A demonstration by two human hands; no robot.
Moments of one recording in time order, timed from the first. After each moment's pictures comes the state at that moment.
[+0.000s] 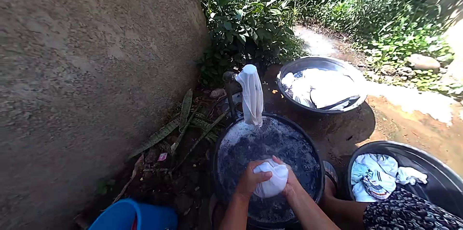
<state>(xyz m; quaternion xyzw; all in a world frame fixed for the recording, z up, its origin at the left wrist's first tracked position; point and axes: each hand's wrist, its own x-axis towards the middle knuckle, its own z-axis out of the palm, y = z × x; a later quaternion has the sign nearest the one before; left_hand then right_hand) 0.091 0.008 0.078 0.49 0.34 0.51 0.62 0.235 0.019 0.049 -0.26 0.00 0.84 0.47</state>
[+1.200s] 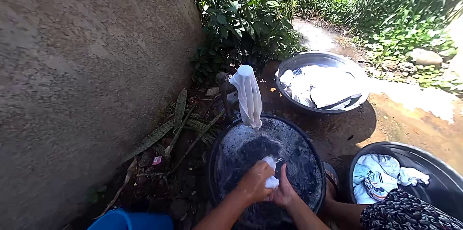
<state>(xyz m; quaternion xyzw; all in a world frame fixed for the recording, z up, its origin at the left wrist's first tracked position) 0.092 0.041 0.074 0.83 0.42 0.15 0.33 0.251 0.020 -0.030 -0.37 -0.02 0.88 0.32</state>
